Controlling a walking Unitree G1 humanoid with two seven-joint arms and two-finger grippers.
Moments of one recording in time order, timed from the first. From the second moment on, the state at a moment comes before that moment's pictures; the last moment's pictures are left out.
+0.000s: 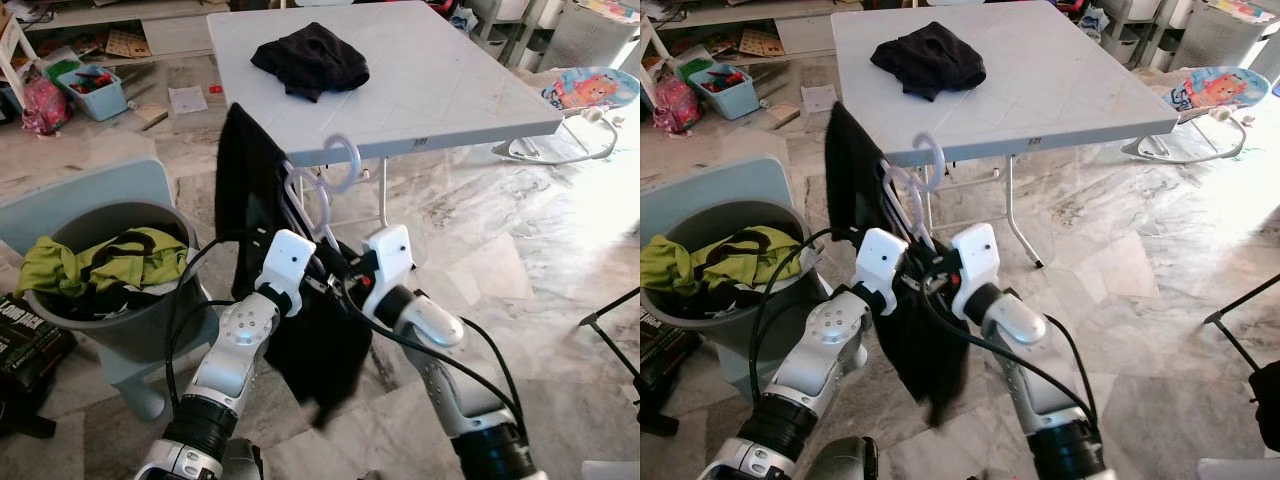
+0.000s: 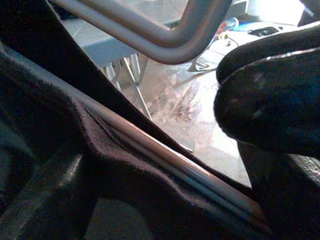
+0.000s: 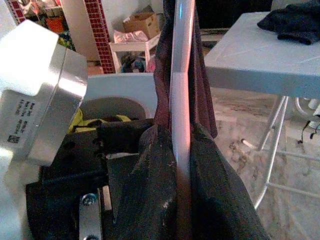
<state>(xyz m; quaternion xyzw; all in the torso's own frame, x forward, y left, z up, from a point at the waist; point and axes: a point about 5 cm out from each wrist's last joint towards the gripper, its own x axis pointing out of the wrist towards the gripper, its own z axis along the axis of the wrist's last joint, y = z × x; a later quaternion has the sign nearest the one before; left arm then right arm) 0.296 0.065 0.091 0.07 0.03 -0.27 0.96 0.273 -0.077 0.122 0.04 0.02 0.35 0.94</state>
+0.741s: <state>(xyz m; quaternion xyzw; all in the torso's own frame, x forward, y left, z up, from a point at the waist) 0.304 0.073 0.097 0.10 0.01 -0.26 0.96 0.277 -0.086 0.116 -0.04 0.00 0.29 0.95</state>
